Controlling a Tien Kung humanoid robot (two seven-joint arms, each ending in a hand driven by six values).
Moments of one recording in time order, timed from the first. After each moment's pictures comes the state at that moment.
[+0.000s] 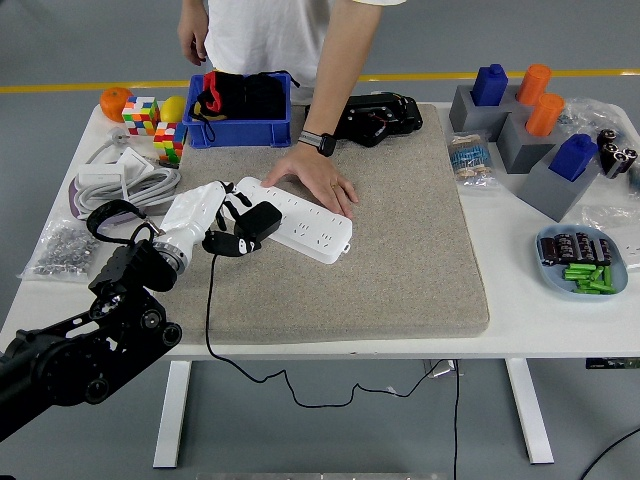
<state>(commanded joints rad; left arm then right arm) -0.53 0.25 -0.70 -1.17 1.76 0.36 0.36 -0.07 -0.32 1.07 0.45 -1.26 -0.16 -0.13</state>
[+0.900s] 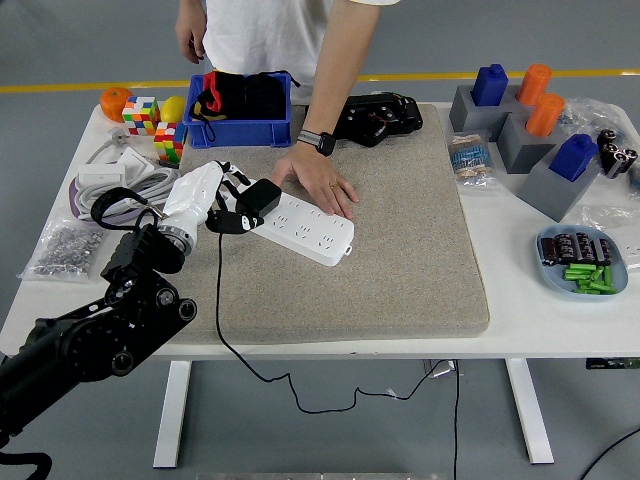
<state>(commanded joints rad) -0.60 0.16 -0.73 -0.98 1.74 0.42 0.30 -0.07 -0.32 1.06 0.45 -1.26 -0.16 -0.13</state>
